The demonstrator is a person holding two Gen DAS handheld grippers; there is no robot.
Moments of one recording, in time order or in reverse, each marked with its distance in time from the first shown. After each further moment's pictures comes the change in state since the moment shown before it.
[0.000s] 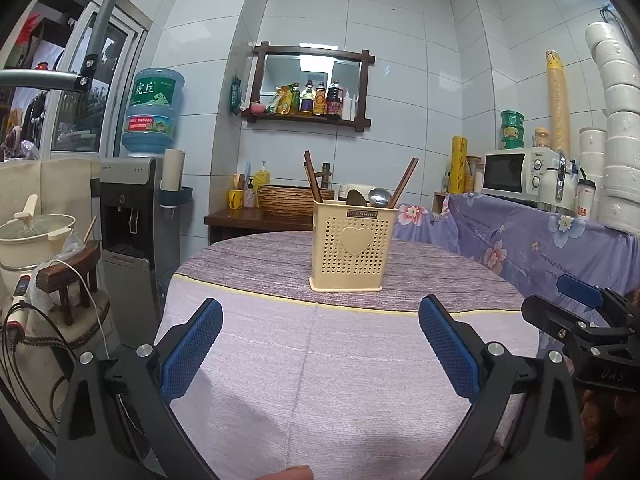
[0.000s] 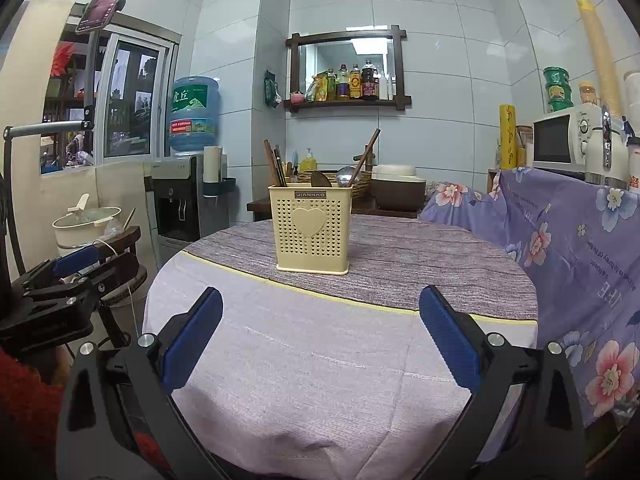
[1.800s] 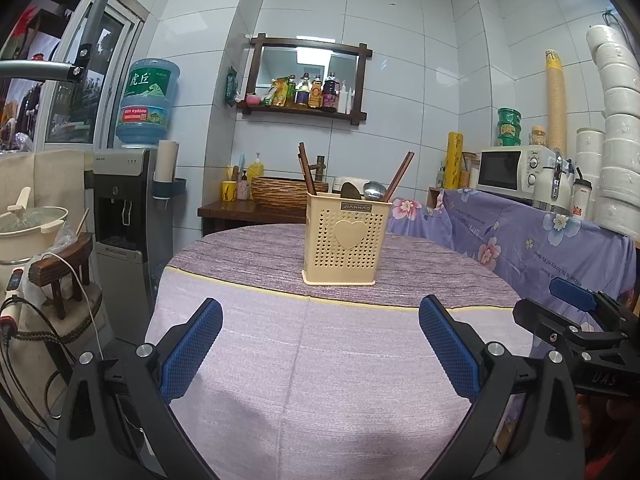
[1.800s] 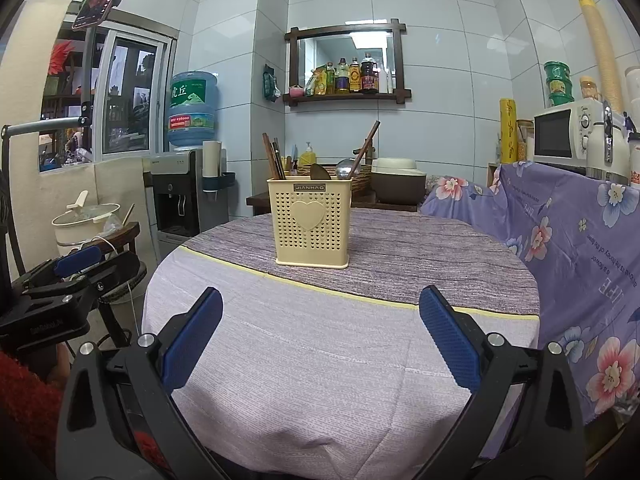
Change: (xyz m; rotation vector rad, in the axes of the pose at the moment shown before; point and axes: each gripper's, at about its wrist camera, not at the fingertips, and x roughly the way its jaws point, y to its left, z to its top) left arm 0.003 -0.001 -0.003 -0.014 0.026 -0.021; right arm 0.004 0.002 -0.001 0.007 0.022 -0.002
